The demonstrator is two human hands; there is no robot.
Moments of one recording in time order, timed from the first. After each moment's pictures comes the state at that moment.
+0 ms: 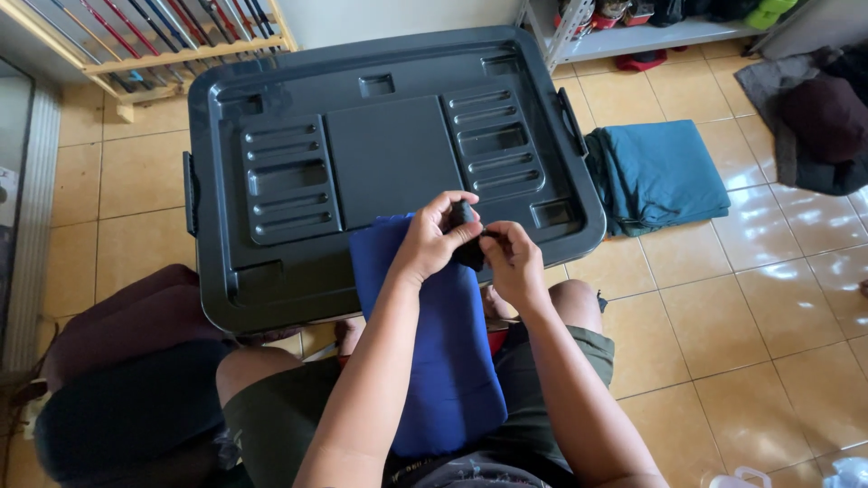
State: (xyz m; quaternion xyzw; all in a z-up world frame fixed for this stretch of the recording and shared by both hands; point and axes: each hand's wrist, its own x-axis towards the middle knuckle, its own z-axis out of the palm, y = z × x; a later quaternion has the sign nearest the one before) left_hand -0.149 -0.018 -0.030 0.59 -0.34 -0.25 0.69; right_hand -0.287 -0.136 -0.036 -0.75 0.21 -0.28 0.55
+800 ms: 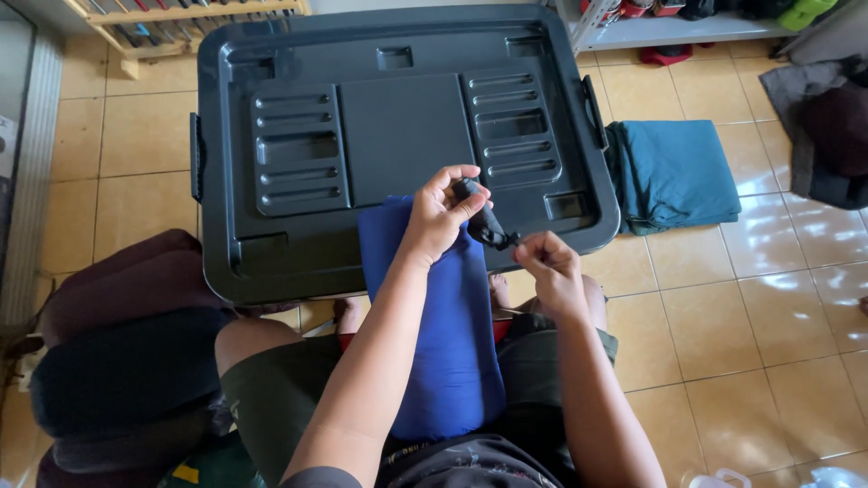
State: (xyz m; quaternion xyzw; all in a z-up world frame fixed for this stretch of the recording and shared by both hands) left_hand -0.156 -0.020 -0.017 0.51 -0.24 -0.24 0.79; right_hand -0.323 -0.146 -0.022 -0.68 0.21 -0.27 0.64
